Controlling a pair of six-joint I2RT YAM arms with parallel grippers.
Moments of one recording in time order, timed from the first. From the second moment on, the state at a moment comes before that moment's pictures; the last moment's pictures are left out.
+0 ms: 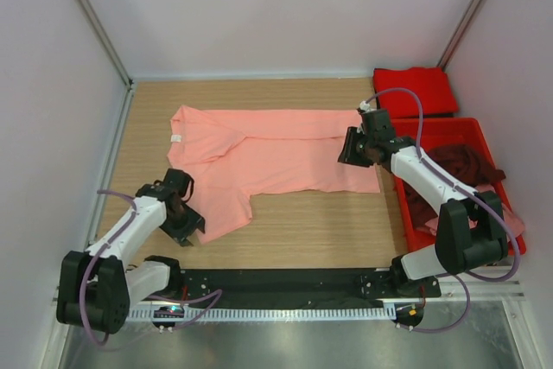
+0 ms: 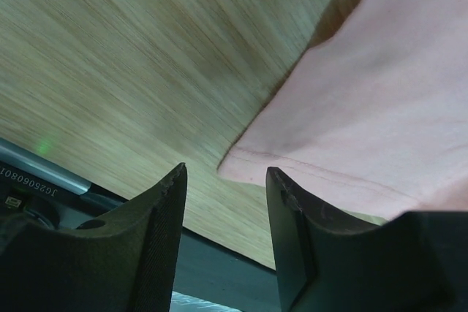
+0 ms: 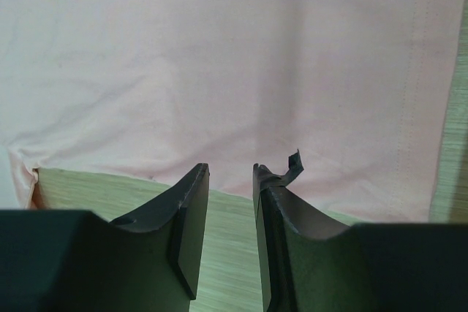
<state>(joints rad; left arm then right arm) -0.18 1.09 0.57 -0.94 -0.05 -1.11 0.27 1.43 0.97 -0.41 -0.10 0.40</state>
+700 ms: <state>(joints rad) -0.23 1.17 0.59 -0.86 -0.10 -1.07 0.29 1.43 0.96 -0.47 0.00 0.41</state>
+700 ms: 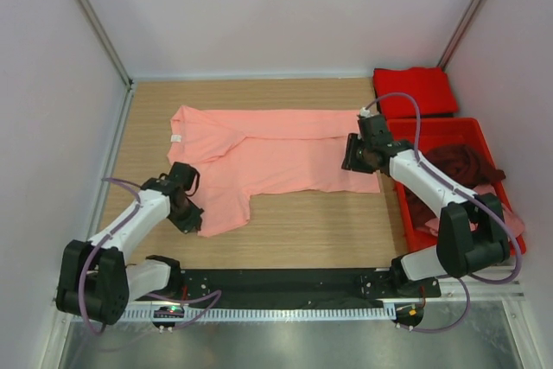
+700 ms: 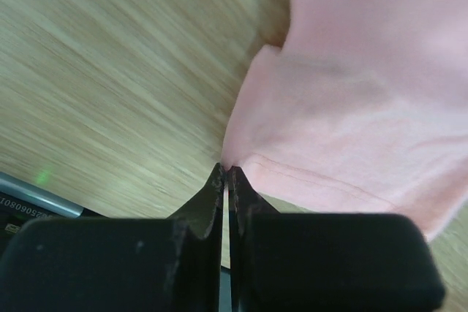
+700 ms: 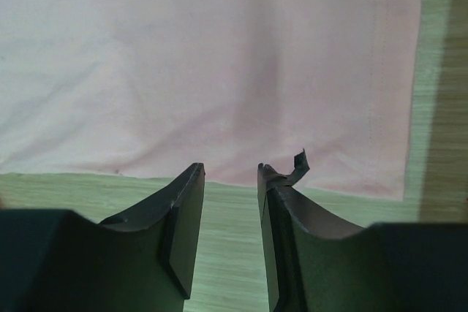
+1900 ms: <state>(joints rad) -0.23 1.00 0.74 -0.96 -0.18 -0.97 0.27 1.42 0.81 -0.67 0.48 1.13</state>
